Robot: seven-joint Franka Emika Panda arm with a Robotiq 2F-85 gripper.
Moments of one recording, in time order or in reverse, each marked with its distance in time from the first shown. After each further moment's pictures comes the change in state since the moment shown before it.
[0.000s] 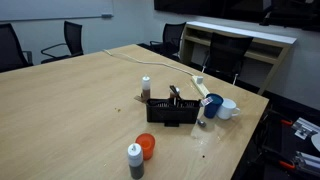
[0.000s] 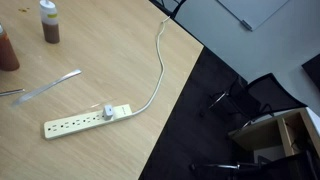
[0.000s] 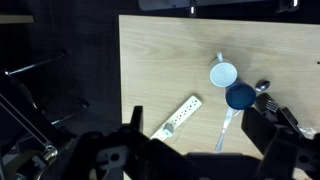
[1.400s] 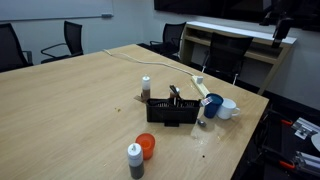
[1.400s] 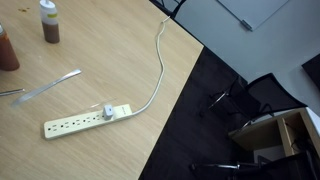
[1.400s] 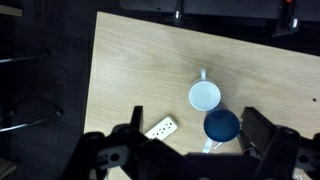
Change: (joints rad) arm 0.116 0.191 0.035 -0.146 0.001 0.184 0.050
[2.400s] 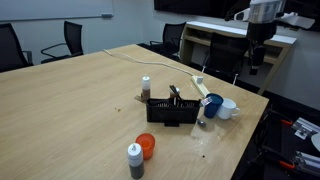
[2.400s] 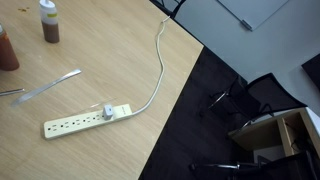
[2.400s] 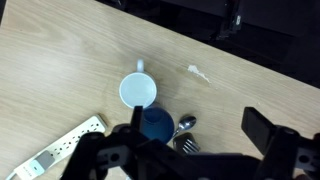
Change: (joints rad) arm 0.118 0.294 0.006 0.018 0.215 0.183 -0.106
